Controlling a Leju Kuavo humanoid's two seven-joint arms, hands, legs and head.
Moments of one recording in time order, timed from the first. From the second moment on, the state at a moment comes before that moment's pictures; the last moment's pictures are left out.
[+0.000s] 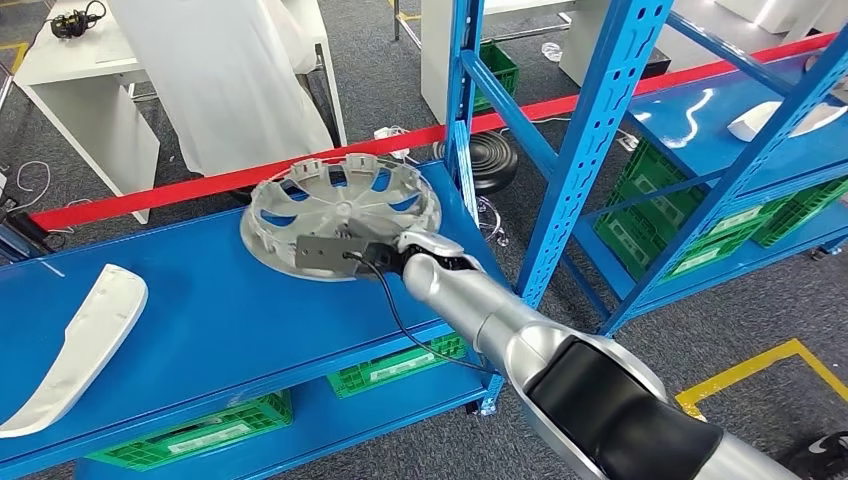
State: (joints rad) left arm -0.11 -0.07 0.64 -0.18 -0.99 -0.06 0.04; right arm -0.89 0.22 0.61 -0.40 0.65 0.04 -0.22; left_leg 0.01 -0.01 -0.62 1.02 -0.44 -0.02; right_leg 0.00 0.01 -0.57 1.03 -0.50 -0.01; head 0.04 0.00
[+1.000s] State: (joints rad) left arm -0.10 -0.08 0.67 -0.18 -1.01 -0.05 0.03; right arm -0.81 0.12 0.71 -1.45 0.54 0.05 -0.21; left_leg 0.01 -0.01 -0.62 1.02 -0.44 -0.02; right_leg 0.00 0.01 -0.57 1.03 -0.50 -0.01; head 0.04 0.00
